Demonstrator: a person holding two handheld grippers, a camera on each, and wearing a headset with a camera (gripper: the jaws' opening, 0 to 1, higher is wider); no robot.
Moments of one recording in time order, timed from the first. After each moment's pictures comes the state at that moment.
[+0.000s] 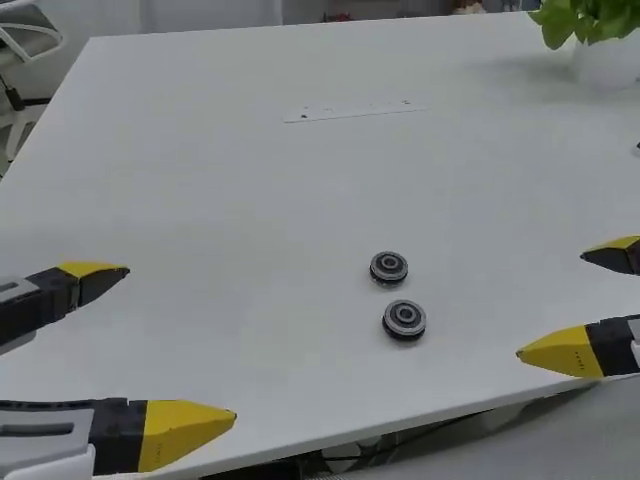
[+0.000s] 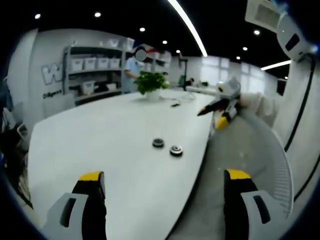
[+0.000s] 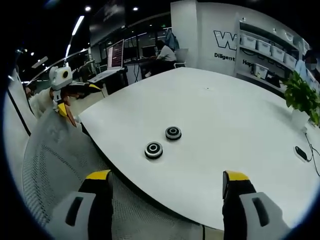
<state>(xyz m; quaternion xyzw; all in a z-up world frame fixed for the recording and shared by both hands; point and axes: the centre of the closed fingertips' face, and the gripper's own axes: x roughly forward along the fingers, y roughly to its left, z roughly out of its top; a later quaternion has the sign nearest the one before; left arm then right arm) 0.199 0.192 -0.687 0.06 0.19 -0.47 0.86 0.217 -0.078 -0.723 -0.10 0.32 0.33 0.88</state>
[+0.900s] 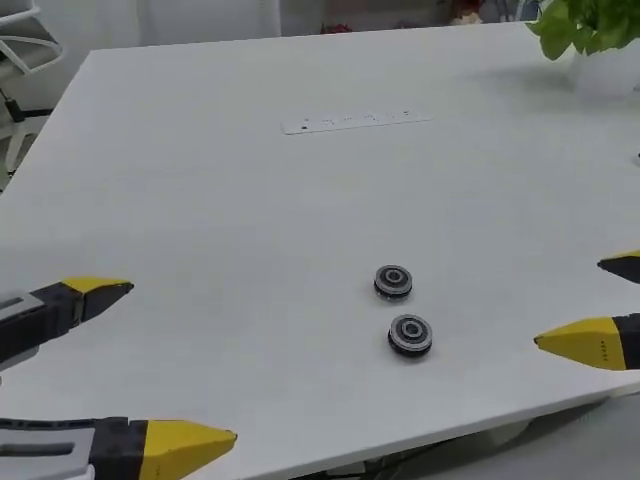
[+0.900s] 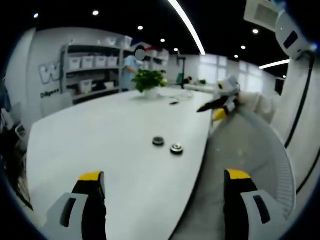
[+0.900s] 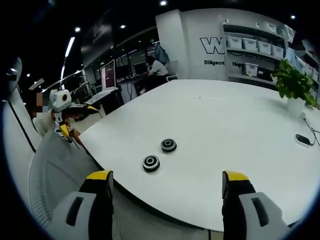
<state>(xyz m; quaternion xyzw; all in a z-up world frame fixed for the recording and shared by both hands) 0.203 0.193 -0.689 0.07 0.20 -0.48 0.85 0.227 -0.088 -0.709 -0.02 0.28 0.32 0.91</state>
